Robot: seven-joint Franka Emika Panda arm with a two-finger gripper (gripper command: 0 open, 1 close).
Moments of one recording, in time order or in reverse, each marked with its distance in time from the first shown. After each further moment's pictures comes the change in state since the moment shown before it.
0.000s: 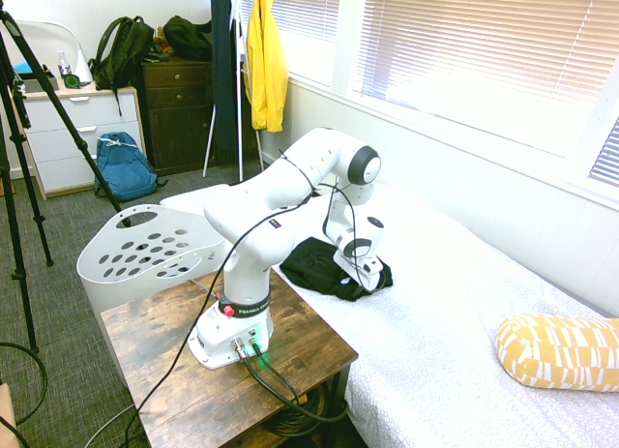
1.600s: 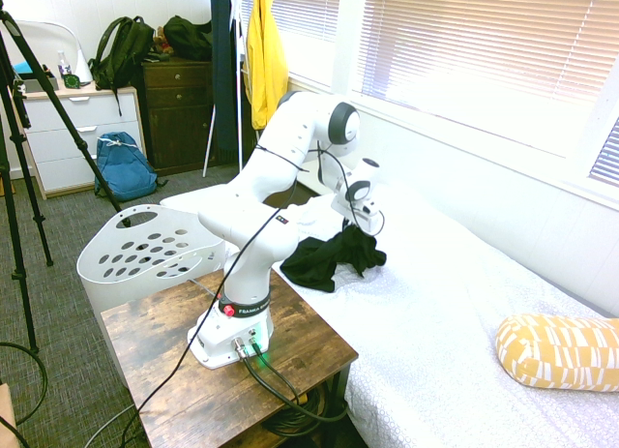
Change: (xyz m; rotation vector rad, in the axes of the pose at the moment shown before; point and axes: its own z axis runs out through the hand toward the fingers) arm -0.085 -0.138 -0.221 0.072 0.052 -0.207
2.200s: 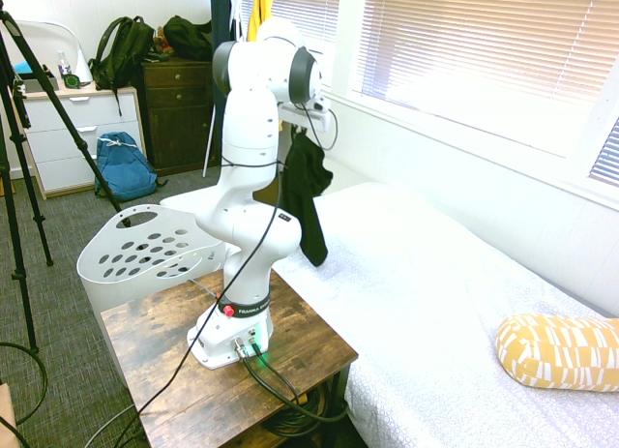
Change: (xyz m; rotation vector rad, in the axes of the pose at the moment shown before) arm -0.296 -0.102 -0.279 0.026 0.071 -0.407
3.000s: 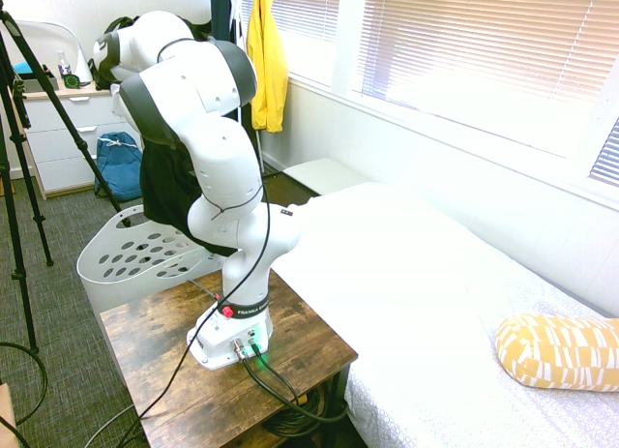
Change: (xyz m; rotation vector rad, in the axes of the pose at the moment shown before) arm -0.431 -0.001 -0.007 -0.032 -0.193 -0.364
